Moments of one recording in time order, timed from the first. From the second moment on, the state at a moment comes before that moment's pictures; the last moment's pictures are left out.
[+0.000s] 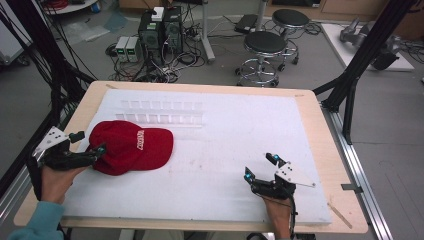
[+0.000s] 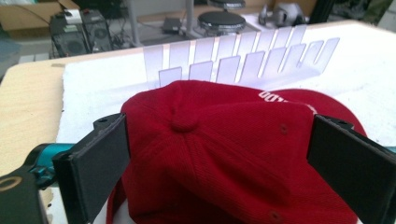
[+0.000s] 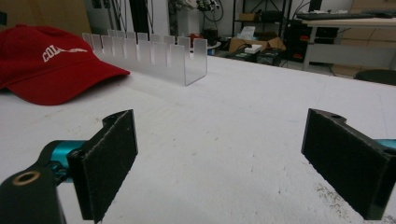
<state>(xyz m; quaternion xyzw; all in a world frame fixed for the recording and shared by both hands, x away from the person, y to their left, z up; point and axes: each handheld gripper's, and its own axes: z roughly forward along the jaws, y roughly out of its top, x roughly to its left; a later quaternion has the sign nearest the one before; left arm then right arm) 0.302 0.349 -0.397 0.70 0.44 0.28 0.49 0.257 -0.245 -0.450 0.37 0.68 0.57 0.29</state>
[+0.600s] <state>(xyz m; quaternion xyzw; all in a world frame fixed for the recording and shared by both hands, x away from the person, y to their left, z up) 0.337 0.359 -0.415 0.71 0.50 0.18 0.46 0.257 -0.244 -0.450 0.37 0.68 0.57 0.29</state>
